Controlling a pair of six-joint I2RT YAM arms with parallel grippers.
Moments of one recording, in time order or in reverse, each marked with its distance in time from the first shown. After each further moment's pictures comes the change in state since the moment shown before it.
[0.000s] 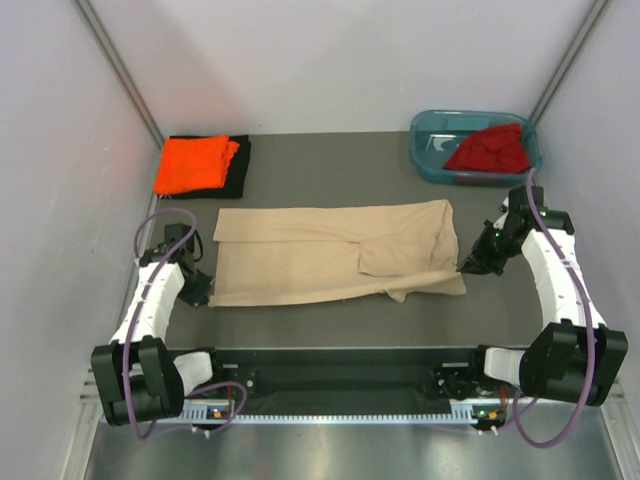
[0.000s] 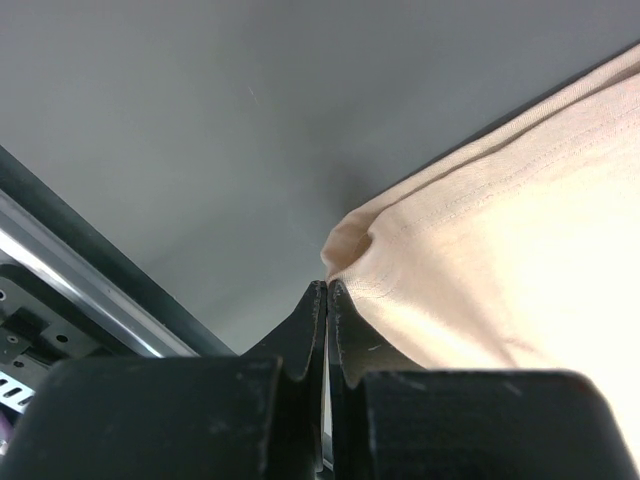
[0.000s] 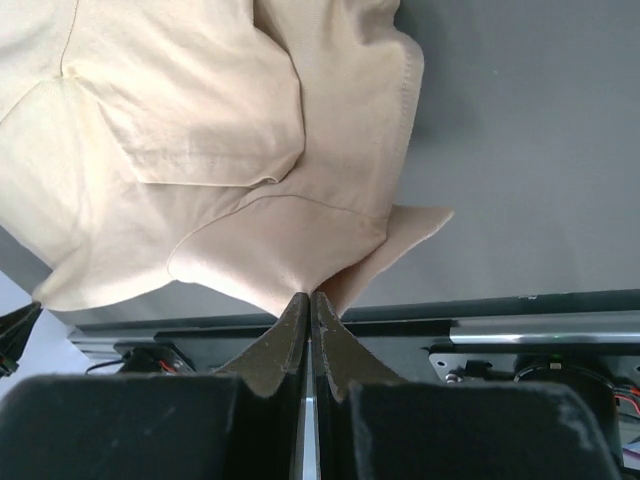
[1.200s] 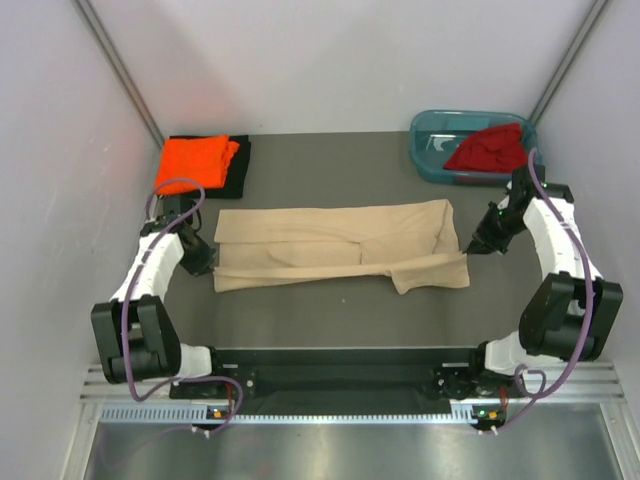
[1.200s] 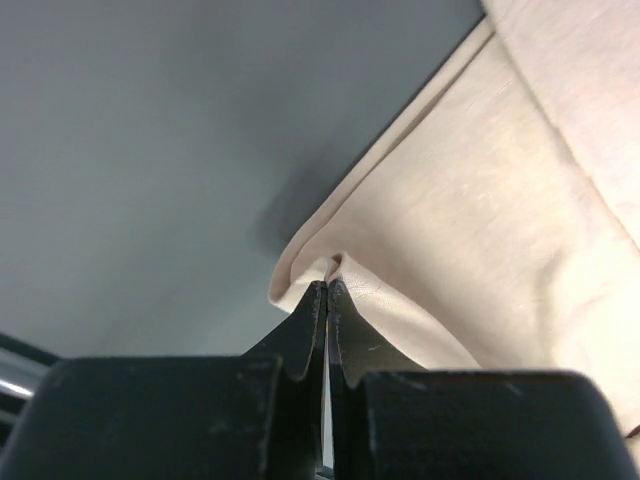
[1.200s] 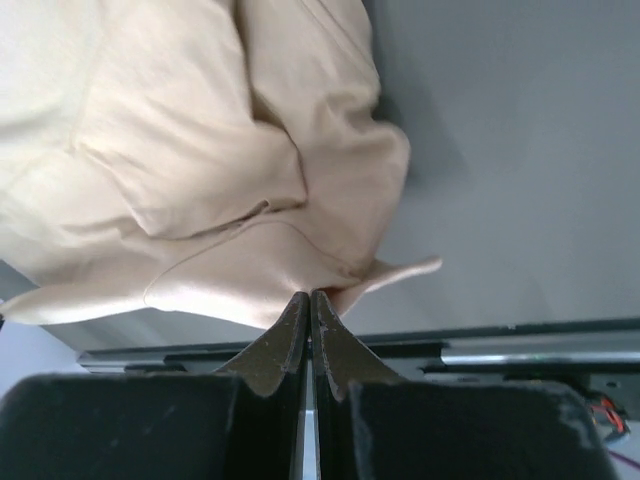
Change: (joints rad) left arm -0.004 0.188 0.175 0.137 0.117 0.195; right arm -0.037 0.213 0.153 -0.003 0.041 -0.024
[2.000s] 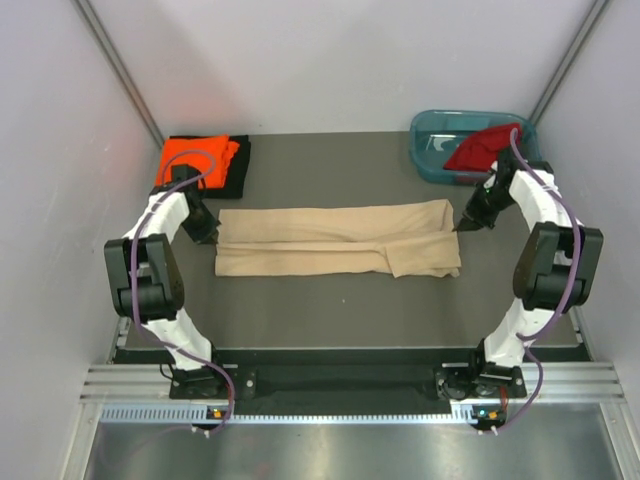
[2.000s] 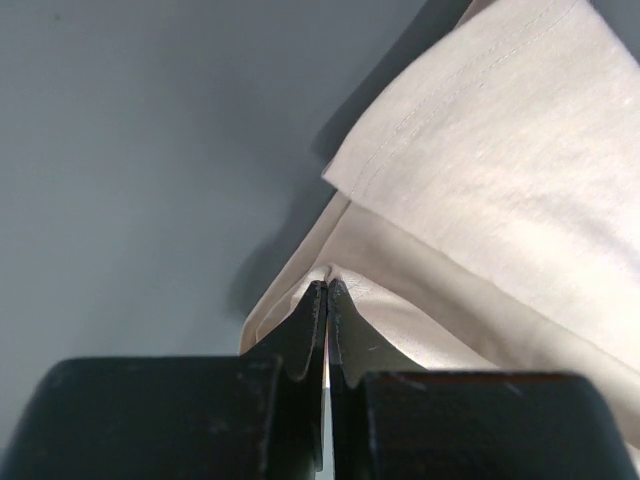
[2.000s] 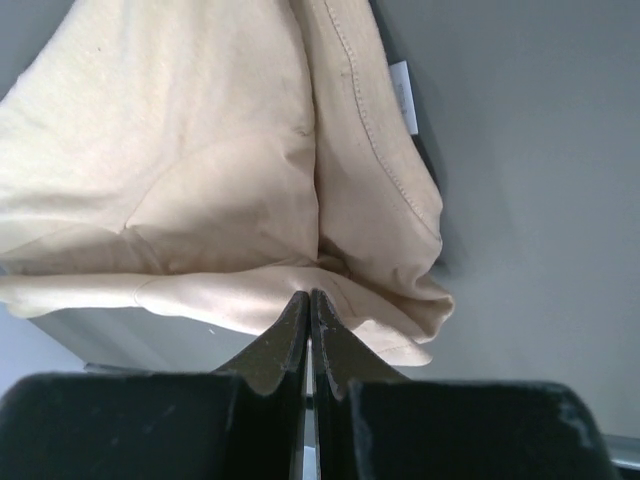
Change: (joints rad) left arm -0.008 0.402 0.336 0.045 0.045 0.141; right arm 0.045 0.333 0.235 0.109 -0.045 -0.020
